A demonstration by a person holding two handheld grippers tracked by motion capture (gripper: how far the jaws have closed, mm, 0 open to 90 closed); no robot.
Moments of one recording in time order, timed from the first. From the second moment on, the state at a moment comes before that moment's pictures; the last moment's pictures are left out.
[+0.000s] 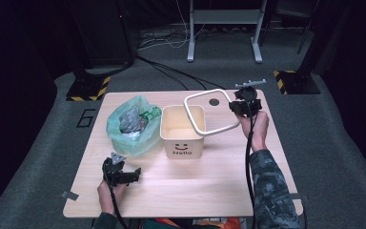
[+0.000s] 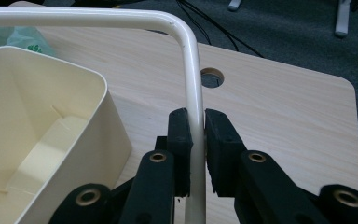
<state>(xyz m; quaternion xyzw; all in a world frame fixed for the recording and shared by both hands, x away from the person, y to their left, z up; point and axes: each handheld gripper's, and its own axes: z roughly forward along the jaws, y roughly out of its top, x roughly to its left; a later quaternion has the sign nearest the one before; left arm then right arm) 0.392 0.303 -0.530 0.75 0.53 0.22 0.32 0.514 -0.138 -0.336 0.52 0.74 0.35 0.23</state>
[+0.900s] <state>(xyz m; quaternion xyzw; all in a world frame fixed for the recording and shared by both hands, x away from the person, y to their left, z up) 0.392 0.304 -0.530 0.75 0.53 0.23 0.32 0.520 -0.105 -0.338 0.51 0.76 0.35 0.21</state>
